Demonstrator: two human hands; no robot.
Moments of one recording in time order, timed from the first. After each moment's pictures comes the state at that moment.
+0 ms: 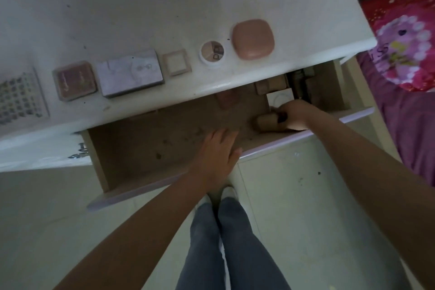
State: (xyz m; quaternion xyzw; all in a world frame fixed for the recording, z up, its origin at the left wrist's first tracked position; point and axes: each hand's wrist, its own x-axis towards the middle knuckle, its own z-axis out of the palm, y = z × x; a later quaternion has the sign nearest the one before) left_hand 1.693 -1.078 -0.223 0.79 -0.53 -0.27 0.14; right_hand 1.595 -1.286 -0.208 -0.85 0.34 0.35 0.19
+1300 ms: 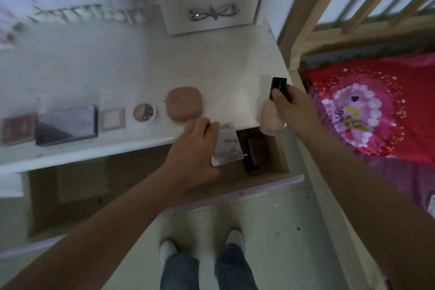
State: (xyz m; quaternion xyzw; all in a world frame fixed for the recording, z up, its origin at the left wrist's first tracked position) left_hand 1.664 -1.230 -0.129 0.81 -0.57 -0.14 0.06; right_hand 1.562 -1.424 -0.139 -0.76 0.43 -0.17 0.45
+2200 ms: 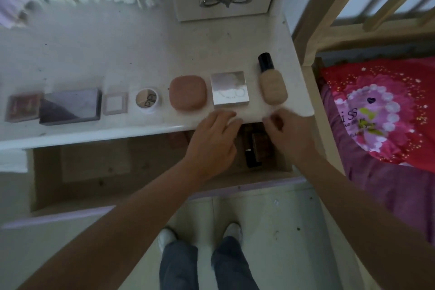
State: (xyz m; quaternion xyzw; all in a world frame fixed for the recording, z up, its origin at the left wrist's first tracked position) left_hand 1.647 -1.256 -0.153 0.80 -0.57 -0.02 0.19; right_hand 1.543 -1.399 -0.166 -0.89 0.34 -0.12 0.29
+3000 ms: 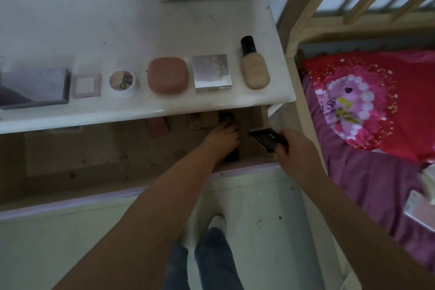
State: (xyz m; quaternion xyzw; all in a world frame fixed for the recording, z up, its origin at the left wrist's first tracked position) left_hand 1.620 -1.295 -0.229 0.69 -0.71 -0.02 -0.12; right_hand 1.470 -1.382 -0.176 -0.90 0.38 -0.02 0.23
